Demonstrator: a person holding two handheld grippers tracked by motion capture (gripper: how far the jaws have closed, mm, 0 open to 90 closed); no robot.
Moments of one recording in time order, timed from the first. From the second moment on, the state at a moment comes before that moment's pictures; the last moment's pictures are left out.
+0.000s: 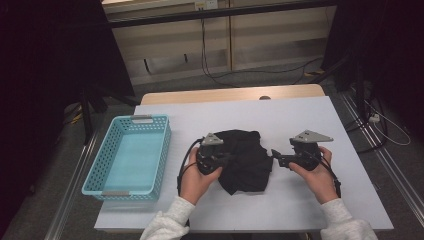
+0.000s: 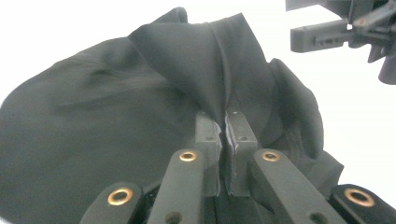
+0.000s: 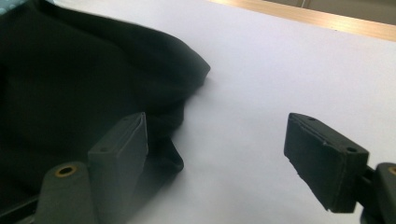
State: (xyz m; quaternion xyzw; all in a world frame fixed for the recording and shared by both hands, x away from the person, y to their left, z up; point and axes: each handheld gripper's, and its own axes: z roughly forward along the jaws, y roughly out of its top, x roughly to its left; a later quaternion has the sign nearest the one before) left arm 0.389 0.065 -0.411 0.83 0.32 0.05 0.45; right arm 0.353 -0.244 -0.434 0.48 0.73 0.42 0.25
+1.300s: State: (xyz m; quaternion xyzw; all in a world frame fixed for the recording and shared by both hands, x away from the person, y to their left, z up) left arm 0.386 0.141 -0.405 0.82 0.40 0.10 0.41; right arm 0.419 -0.163 -0.461 0.39 0.80 0.43 0.15
